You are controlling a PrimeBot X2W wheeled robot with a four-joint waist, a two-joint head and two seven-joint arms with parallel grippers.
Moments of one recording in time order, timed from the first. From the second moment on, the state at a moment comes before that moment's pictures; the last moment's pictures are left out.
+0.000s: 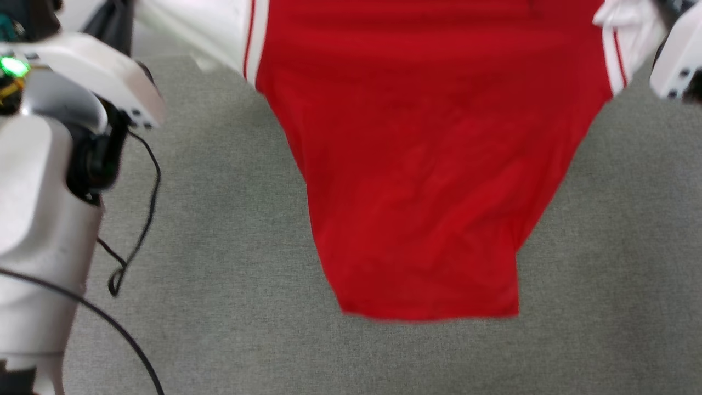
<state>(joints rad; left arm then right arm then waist) -0.86 0.47 -0.32 0.35 -0.61 0.06 0.07 -0.95 -0.30 0.01 0.51 0.28 0.13 0.50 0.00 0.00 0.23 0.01</state>
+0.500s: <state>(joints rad) -1.40 0.49 -0.27 0.64 -0.56 -0.03 -0.15 -1.47 -0.29 0.05 0.57 0.18 0.13 0.19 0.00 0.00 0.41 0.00</state>
